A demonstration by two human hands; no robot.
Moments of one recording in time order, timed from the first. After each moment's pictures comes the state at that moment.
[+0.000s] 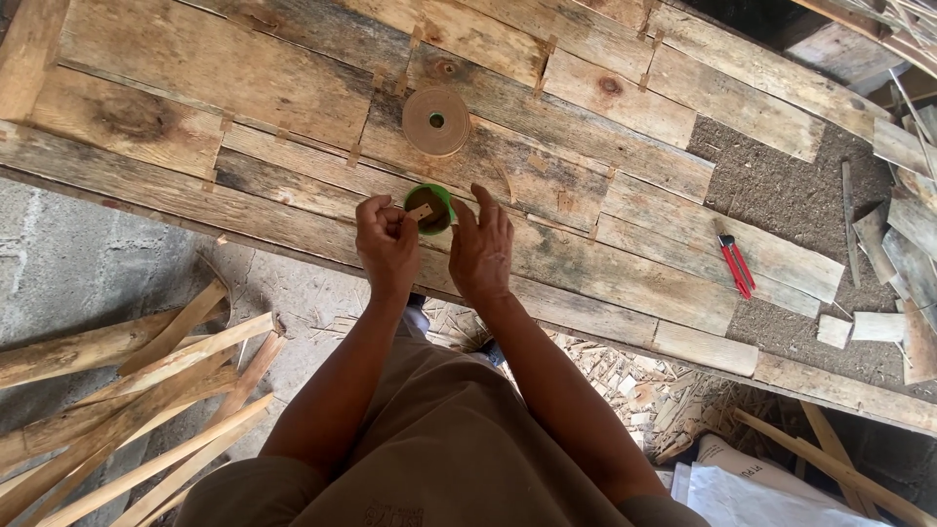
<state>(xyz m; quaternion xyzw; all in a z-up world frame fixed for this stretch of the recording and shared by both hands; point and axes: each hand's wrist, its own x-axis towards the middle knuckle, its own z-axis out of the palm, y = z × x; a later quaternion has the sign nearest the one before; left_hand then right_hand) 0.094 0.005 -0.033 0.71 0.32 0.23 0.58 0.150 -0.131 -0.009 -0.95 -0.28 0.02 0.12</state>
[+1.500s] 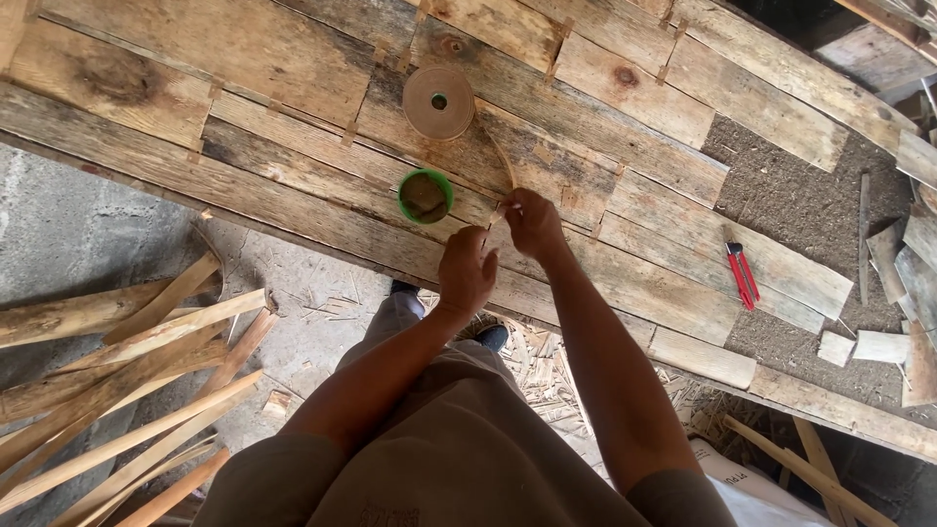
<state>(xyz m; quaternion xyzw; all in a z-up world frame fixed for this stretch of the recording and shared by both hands) 0.097 -0.122 -0.099 0.82 0.22 0.16 0.50 0.244 -0.212 -0.060 -0.89 -0.18 0.28 0.32</state>
